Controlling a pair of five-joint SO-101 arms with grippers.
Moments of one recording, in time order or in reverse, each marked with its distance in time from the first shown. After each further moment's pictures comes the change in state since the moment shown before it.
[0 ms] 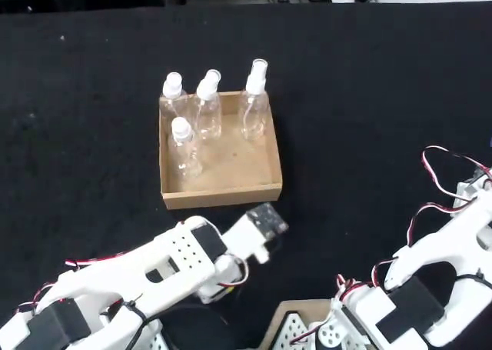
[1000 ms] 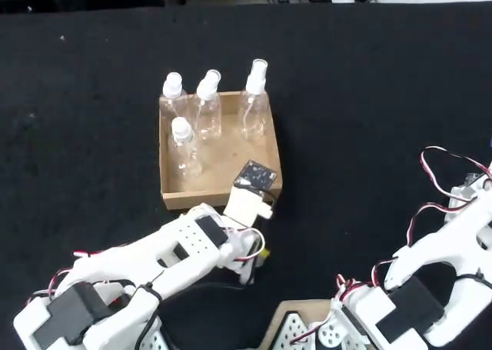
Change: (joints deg) left arm -3.7 9.2 -0.5 -25.9 20.0; right arm 0.0 0.0 -0.1 4.8 0.0
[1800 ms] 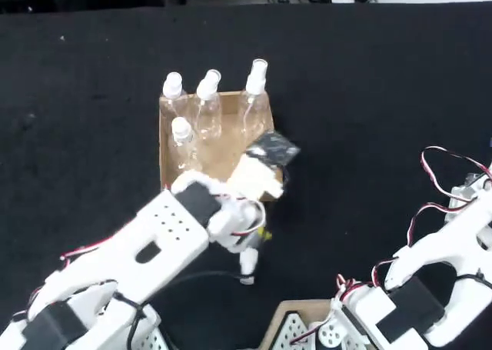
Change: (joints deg) left arm -4.7 -11.5 -19.0 26.6 -14.2; right arm 0.0 0.0 0.0 0.0 -0.1
